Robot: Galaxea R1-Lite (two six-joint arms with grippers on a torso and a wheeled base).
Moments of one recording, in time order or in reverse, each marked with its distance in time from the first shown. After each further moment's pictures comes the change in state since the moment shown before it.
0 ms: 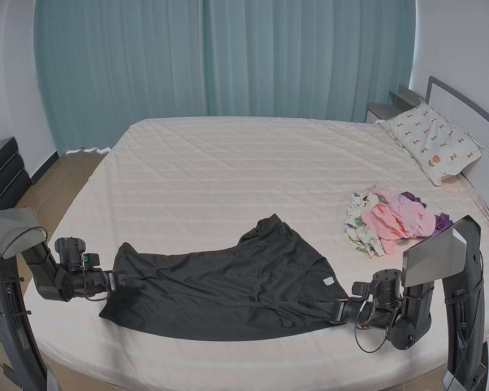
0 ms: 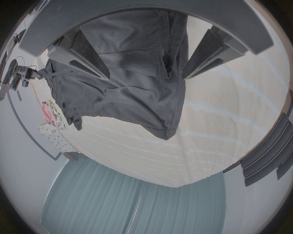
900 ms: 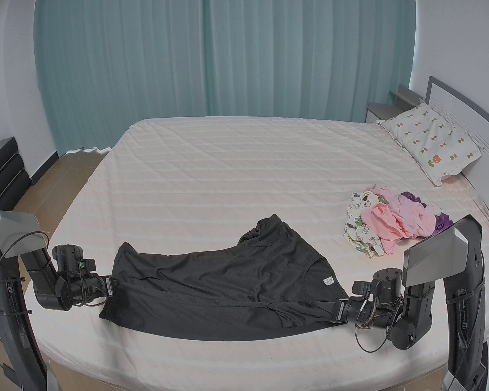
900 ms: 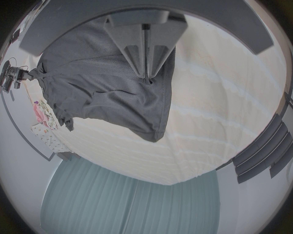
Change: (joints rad) left arm 0.019 0.030 0.078 -0.139 0.070 0.002; right arm 0.000 -0.009 0.003 0.000 0.000 -0.001
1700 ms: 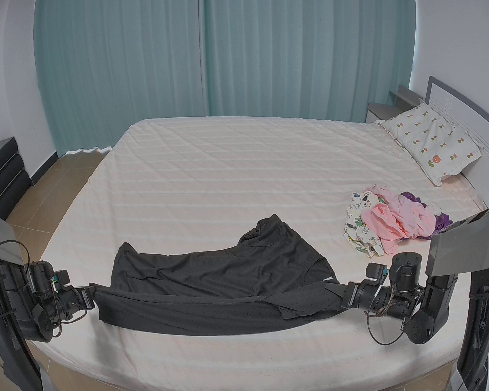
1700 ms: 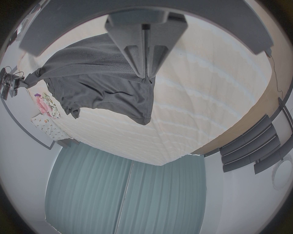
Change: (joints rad) left arm 0.109 -0.144 0.442 -0.456 -0.016 -0.010; right arm -0.004 -0.202 0.069 0.000 0.002 0.036
